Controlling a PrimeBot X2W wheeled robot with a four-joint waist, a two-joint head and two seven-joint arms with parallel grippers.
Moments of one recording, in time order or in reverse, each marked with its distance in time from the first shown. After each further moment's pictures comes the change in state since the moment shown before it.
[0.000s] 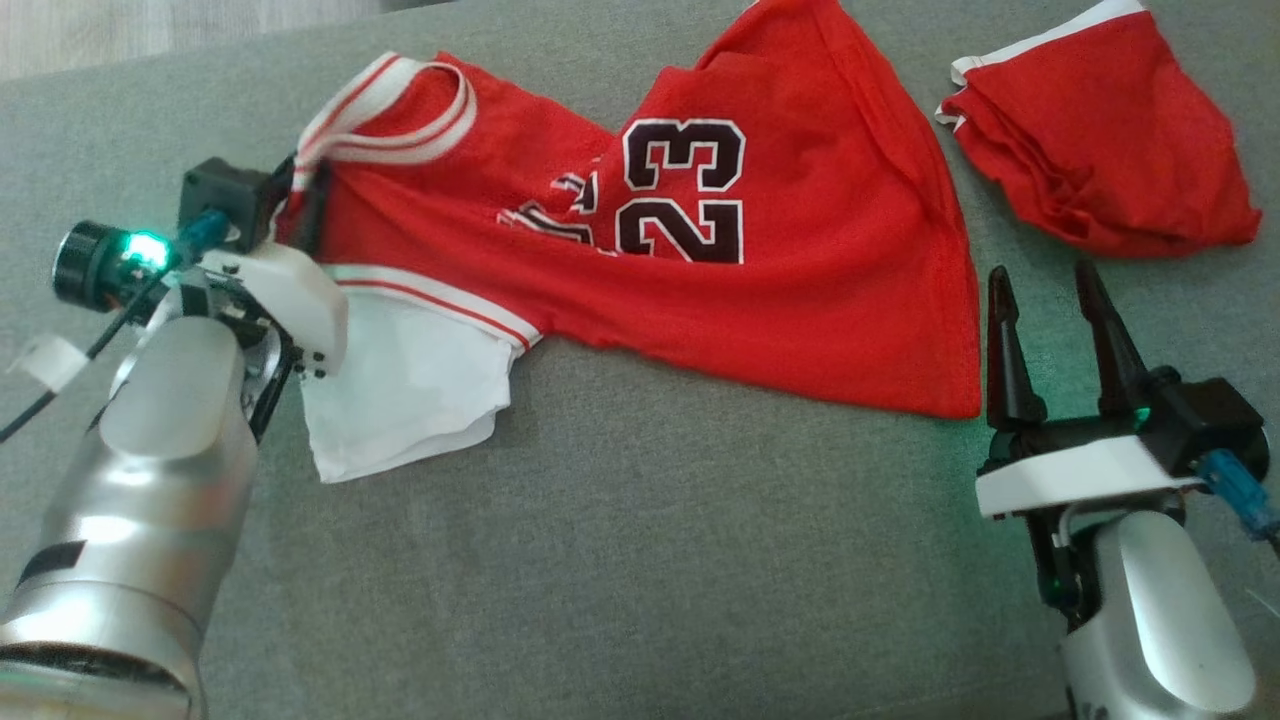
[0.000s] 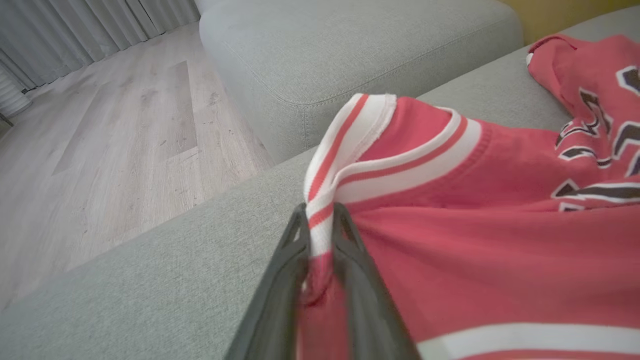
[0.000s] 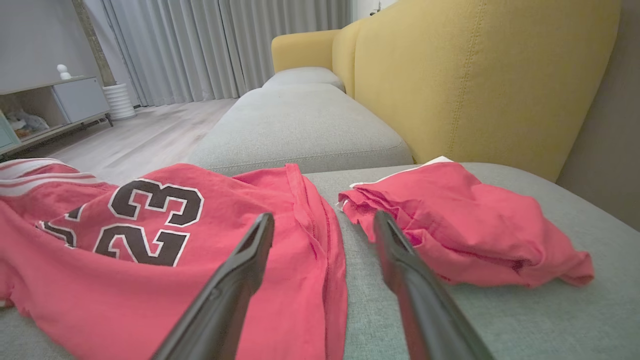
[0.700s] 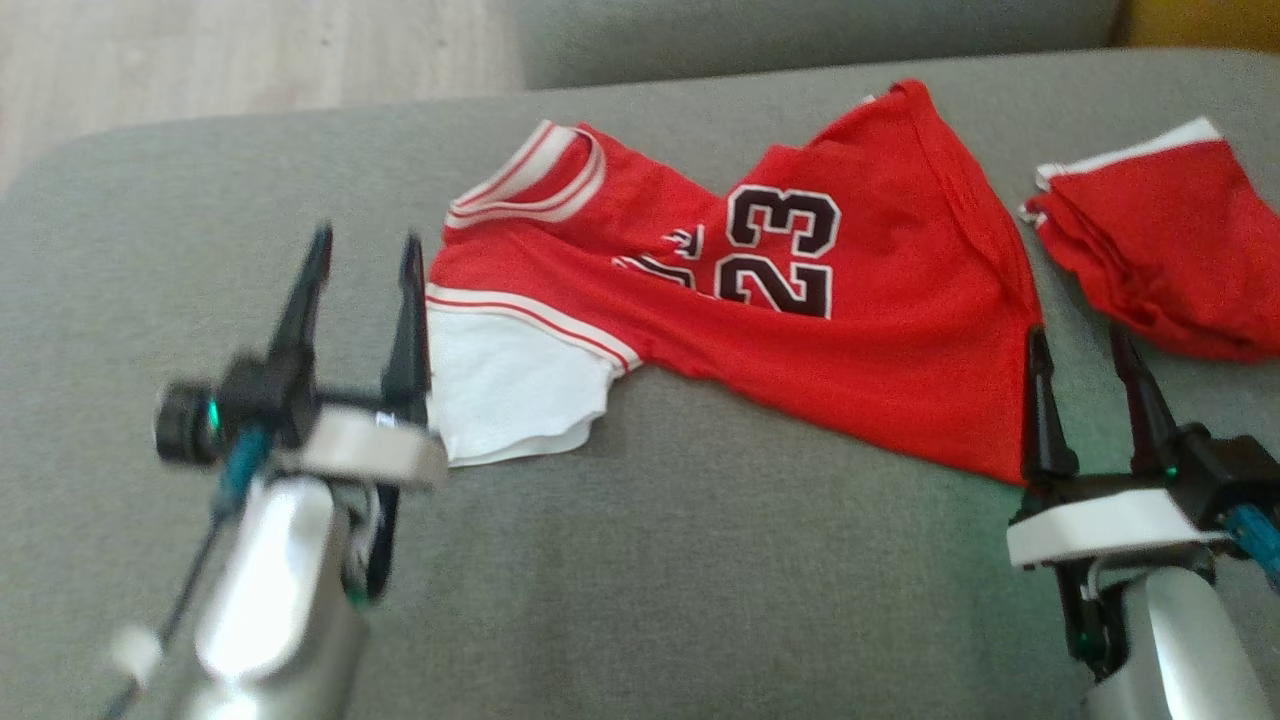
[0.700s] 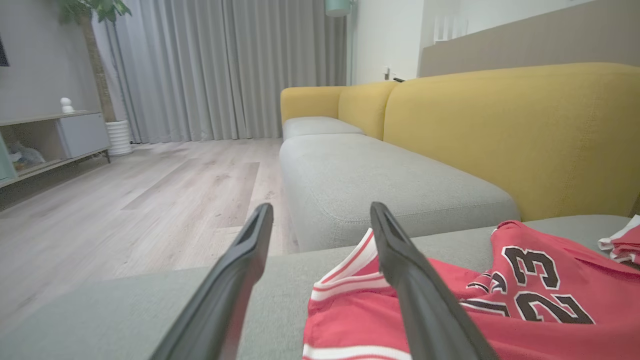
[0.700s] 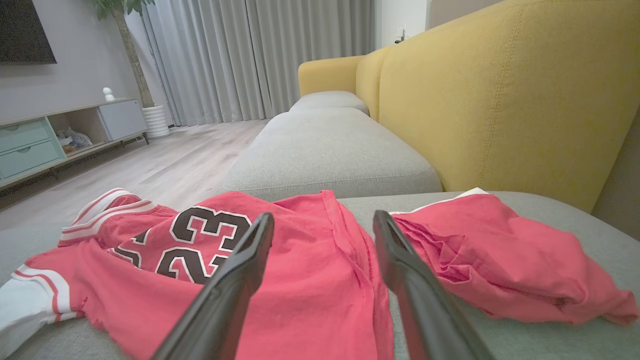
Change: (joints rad) left arm 0.425 -0.089 0.106 -0.571 -0.099 0.154 -0.156; right arm 0.079 0.000 -0.055 -0.006 -0.010 0.000 -0.004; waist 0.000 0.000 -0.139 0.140
